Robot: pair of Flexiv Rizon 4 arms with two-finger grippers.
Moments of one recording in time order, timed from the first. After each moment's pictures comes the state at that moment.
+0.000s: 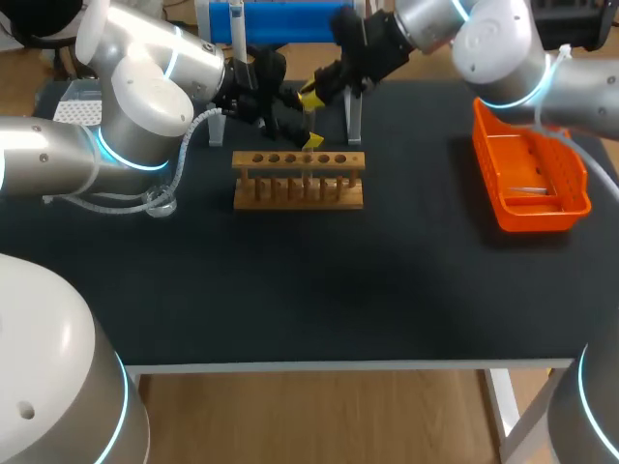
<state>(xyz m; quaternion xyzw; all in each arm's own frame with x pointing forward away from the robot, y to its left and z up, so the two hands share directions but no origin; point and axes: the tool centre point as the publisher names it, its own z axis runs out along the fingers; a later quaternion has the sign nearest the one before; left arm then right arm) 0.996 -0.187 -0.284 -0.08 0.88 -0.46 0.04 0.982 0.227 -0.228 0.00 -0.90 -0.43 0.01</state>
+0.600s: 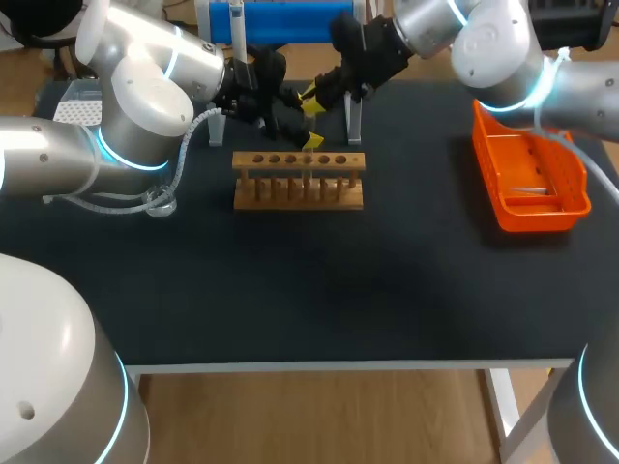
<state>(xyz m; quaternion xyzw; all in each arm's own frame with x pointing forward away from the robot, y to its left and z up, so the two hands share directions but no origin) 0.996 -0.187 -0.284 -0.08 0.88 -0.46 0.04 0.980 0.225 -0.237 0.00 -0.91 -0.42 0.01</state>
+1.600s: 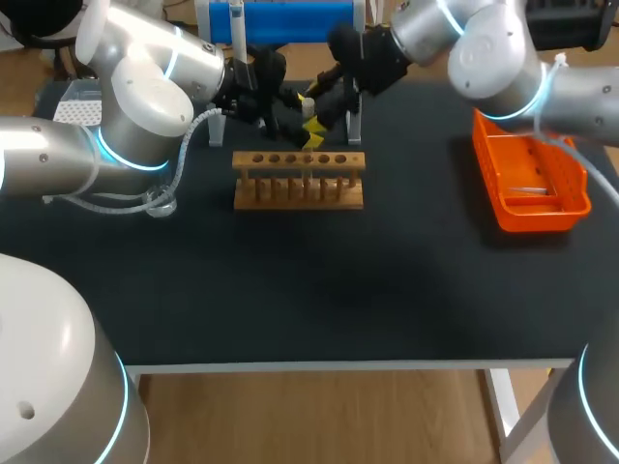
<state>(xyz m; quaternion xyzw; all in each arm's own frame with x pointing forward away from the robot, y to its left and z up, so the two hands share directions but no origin) 0.996 -0.187 -0.284 -0.08 0.88 -0.46 0.04 0.983 0.220 -0.252 -0.02 -0.91 -0.40 0.00</state>
